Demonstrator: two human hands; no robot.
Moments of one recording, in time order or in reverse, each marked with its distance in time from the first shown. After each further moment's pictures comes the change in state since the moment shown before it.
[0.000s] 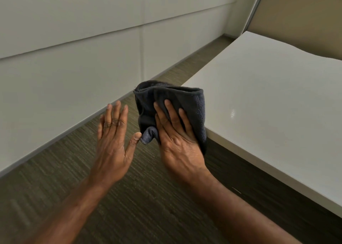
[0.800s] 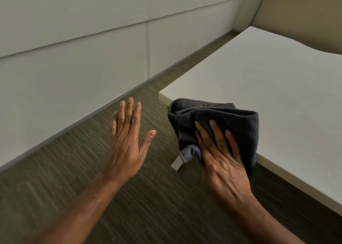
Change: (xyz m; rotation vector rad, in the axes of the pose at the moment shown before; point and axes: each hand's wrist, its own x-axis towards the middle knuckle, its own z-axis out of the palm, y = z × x) left_hand -0.022 0.060 -0.008 0.022 -0.004 -0.016; right_hand -0.103 0.052 -0.068 -0.060 -0.083 0.080
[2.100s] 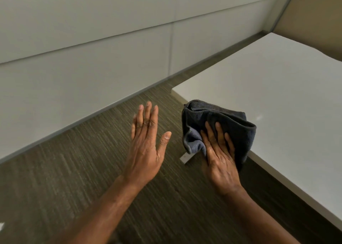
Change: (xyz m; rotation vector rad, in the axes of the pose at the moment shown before) left_hand -0.050 0.086 -0.046 -0.024 0.070 -0.121; right_hand -0.024 0.014 -0.004 0.215 -0.069 -0.025
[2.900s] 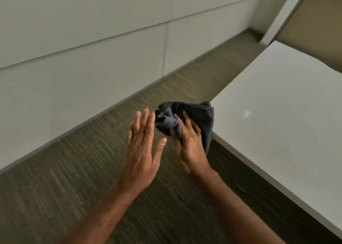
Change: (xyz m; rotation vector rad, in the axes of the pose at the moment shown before) left_hand 0.079 -0.100 -0.024 -0.062 -0.099 0.018; right_hand 0.166 -0.110 0.026 0.592 -0.120 0.193
